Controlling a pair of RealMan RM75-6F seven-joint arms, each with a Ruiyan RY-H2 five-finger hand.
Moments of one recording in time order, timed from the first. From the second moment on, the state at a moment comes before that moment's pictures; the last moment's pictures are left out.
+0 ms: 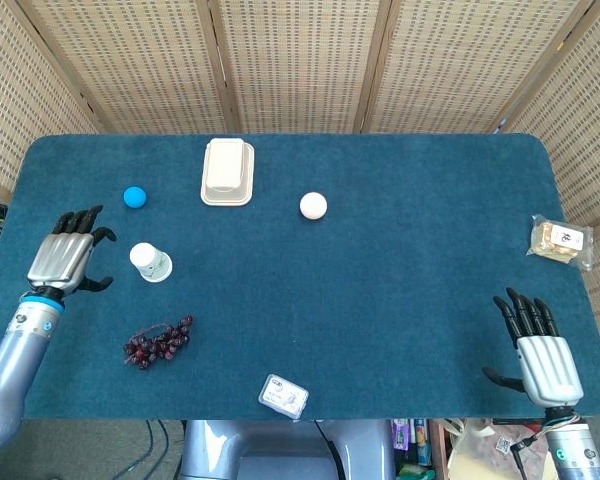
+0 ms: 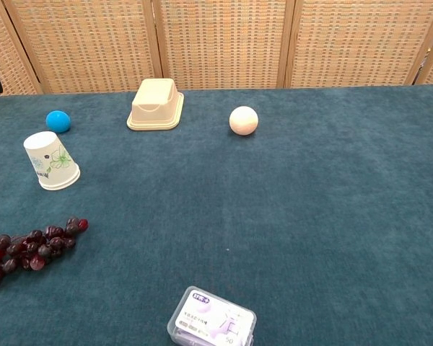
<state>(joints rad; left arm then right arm) -0.60 -1.03 -0.24 -1.83 0.74 0.98 0.54 0.09 -1.19 0.03 -1.64 -1.53 1.45 -0.12</state>
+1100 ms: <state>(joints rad) -0.85 -1.17 -0.15 -1.66 0.37 0.93 0.67 0.10 -1.19 0.03 -1.63 -1.52 1.44 -0.10</state>
